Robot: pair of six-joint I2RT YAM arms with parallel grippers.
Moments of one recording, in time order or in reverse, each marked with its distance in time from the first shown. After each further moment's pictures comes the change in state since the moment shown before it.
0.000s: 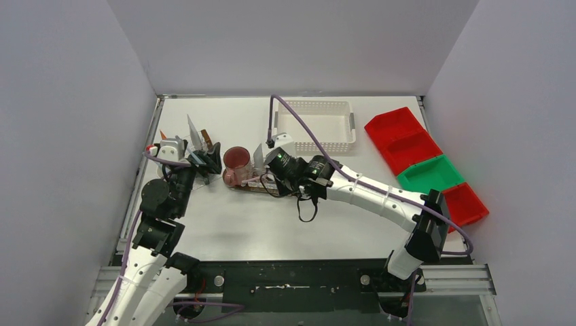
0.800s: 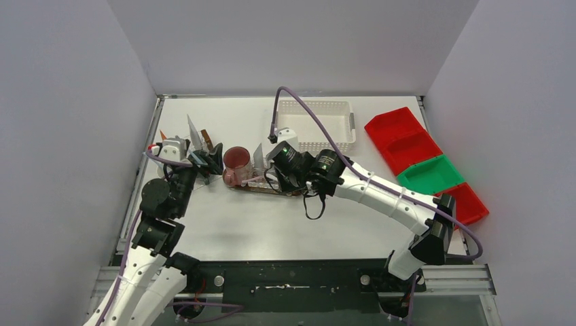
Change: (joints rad) left arm -0.017 0.002 0.016 -0.016 0.014 0.007; right arm 0.006 -0.039 0.089 -0.111 -0.043 0.004
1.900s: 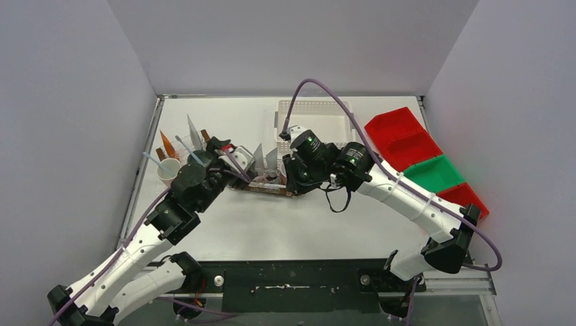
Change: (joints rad) left arm -0.375 0.227 0.159 -0.211 0.003 0.554; right arm -0.089 -0.112 0.022 -0.100 -0.294 -0.085
